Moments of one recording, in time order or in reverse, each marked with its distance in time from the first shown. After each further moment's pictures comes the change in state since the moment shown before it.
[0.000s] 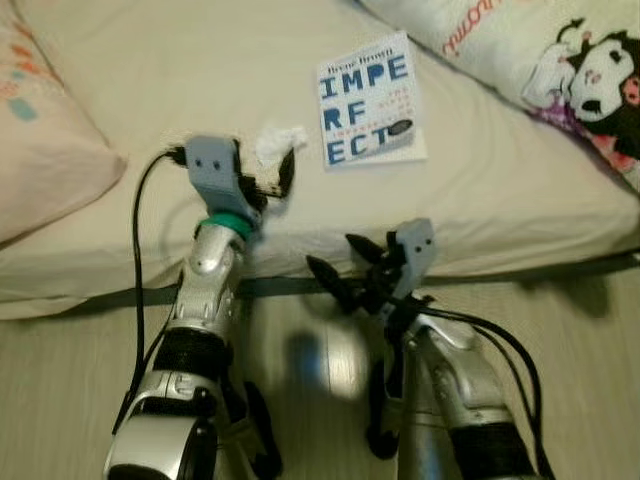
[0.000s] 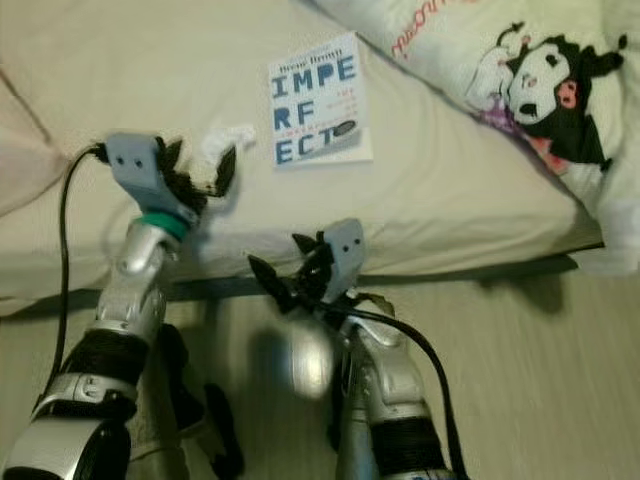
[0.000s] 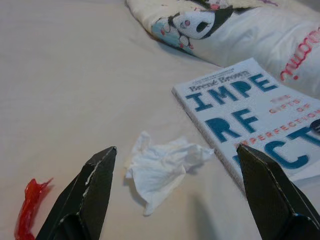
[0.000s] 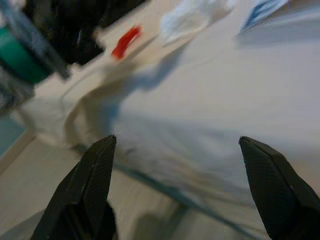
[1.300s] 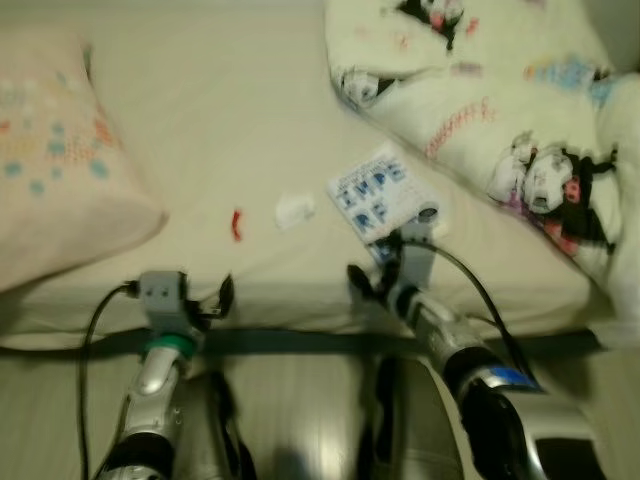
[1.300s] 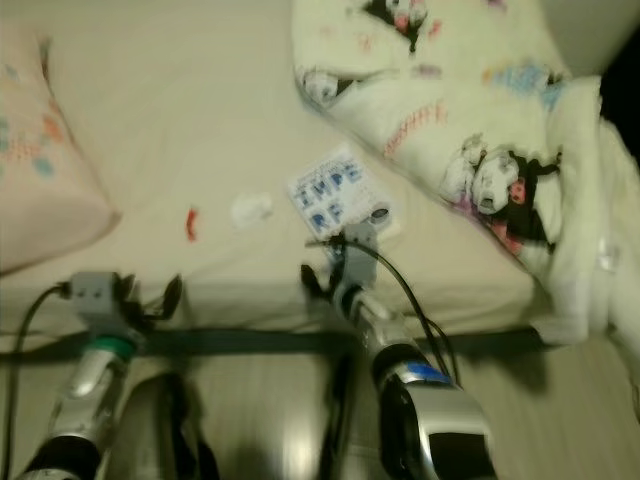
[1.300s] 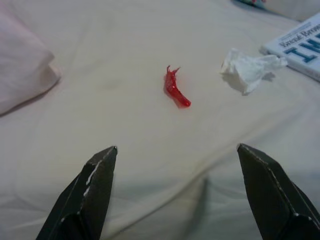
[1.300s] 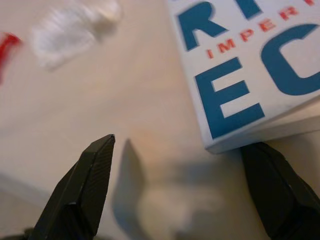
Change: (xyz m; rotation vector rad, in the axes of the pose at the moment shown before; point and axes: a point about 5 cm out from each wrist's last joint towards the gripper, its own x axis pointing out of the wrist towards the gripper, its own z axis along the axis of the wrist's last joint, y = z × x) left arm -0.126 0.066 -0.087 0.023 0.261 0.161; right arm 0.037 -0.072 -0.040 0.091 0.288 -0.352
